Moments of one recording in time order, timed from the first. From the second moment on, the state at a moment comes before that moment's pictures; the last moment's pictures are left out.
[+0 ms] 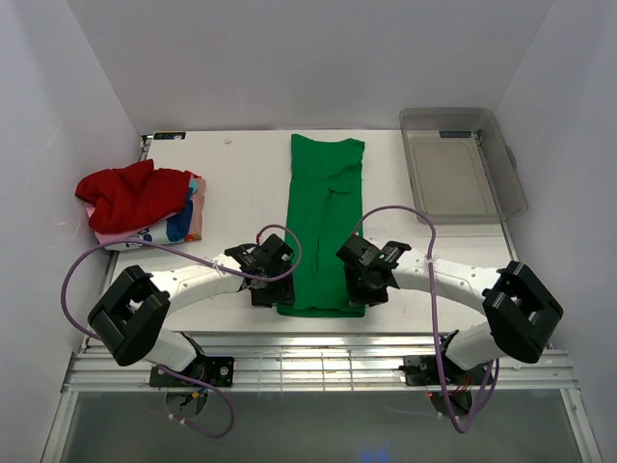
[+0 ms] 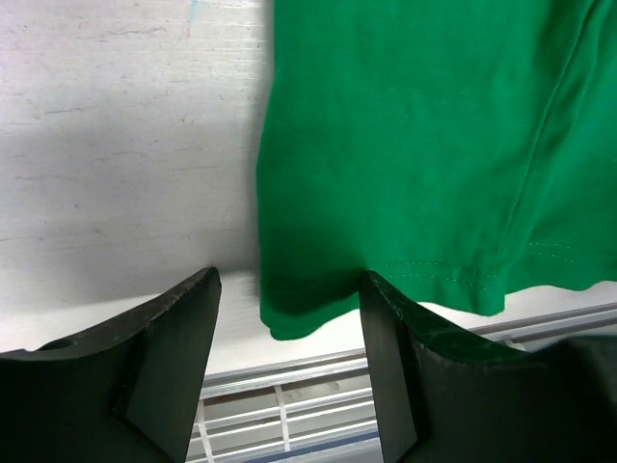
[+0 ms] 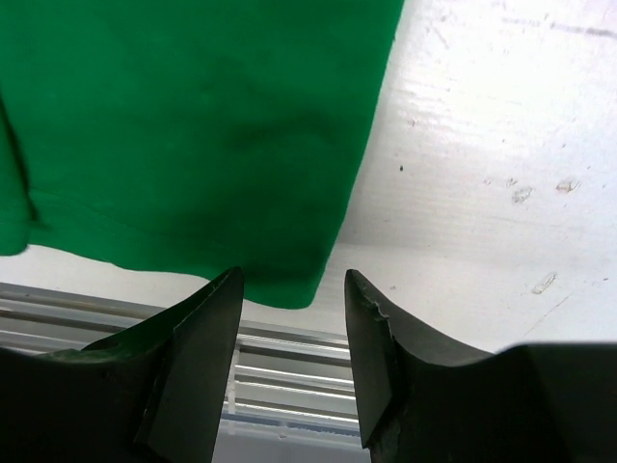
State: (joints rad) left arm -0.79 1.44 0.76 -0.54 -0.02 -0.83; right arm 0.90 1.44 0.86 -0.74 0.10 0.72
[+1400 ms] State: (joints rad) left arm -0.87 1.45 0.73 -0.50 0.04 -0.87; right arm 1.01 1.39 0.71 -0.60 0.07 0.78
